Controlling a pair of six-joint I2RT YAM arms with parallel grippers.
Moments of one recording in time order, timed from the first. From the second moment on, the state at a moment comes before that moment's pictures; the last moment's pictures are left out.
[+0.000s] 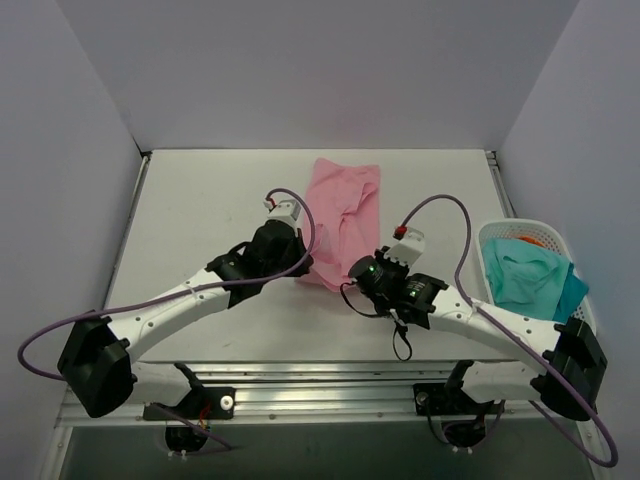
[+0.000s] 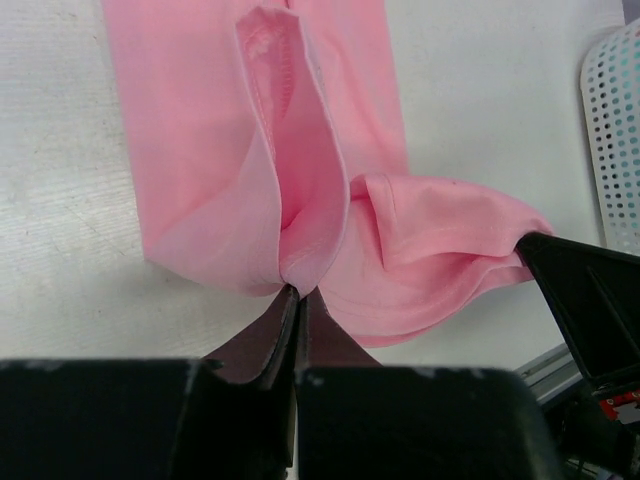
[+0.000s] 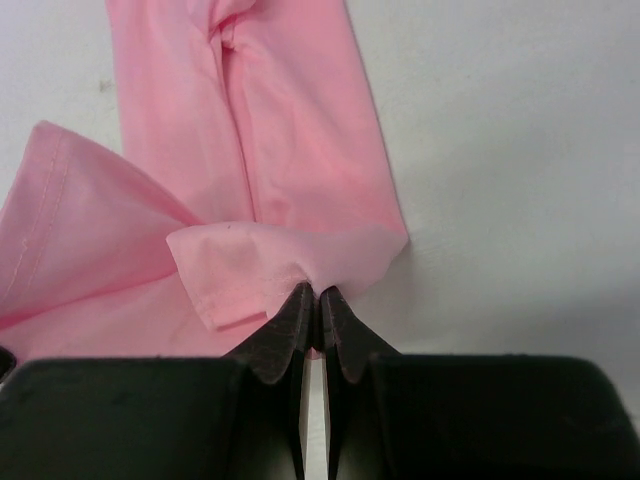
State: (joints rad) left arm -0.81 1.31 0.95 -0.23 -0.17 -0.67; right arm 0.96 1.17 0.80 -0.52 0.82 1.12
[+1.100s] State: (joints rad) left arm -0.46 2.01 1.46 -0.11 0.19 -0.55; right arm 0.54 1.86 1.20 -0.21 0.57 0.82
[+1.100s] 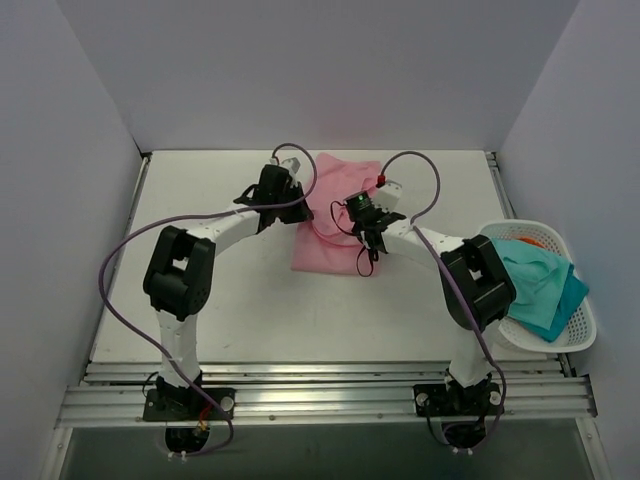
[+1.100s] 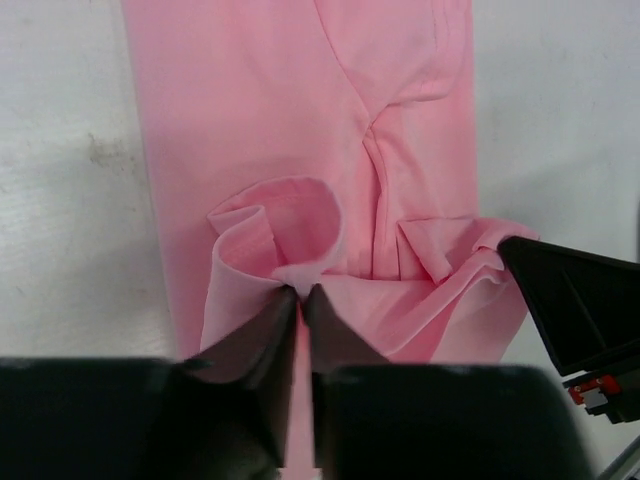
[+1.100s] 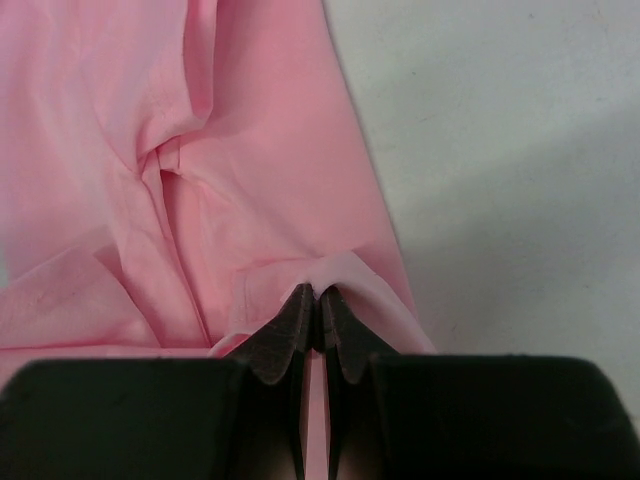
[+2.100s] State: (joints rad) left arm -0.22 1.65 1.31 -0.05 0.23 -0.60; right arm 0.39 1.80 1.45 -0.38 0.71 0.76
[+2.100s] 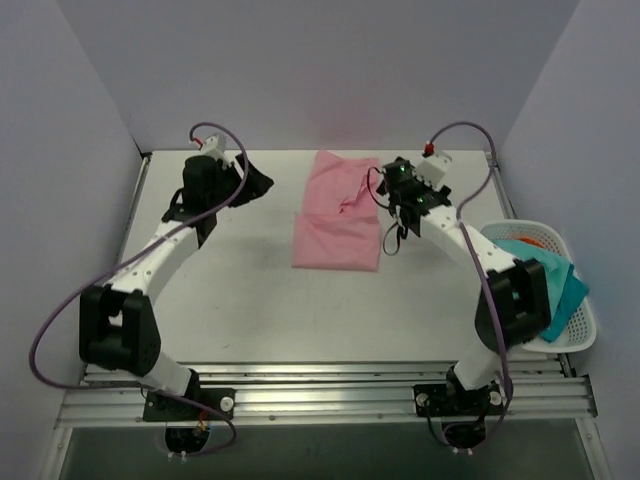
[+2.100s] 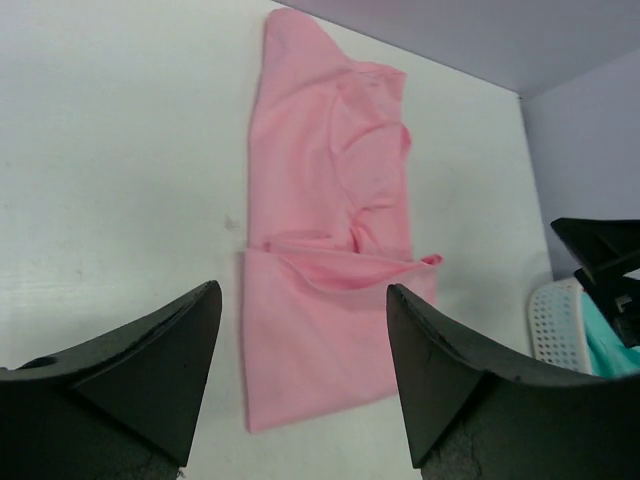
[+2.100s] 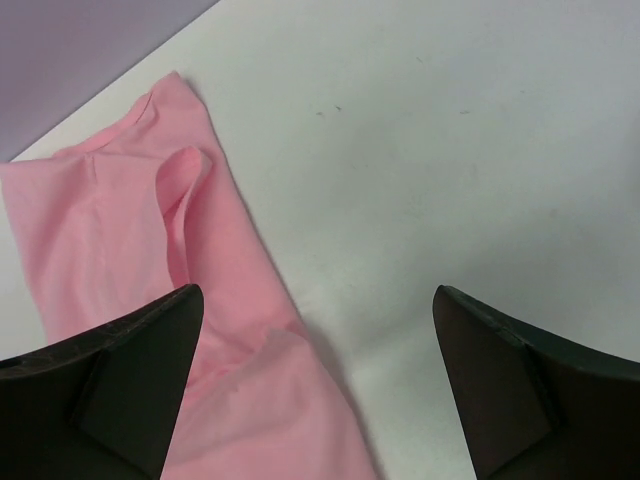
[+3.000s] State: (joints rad) left arm -0.57 1.59 0.60 0.42 -0.02 -0.96; right arm 0.62 1.36 0.51 0.09 0.40 0.99
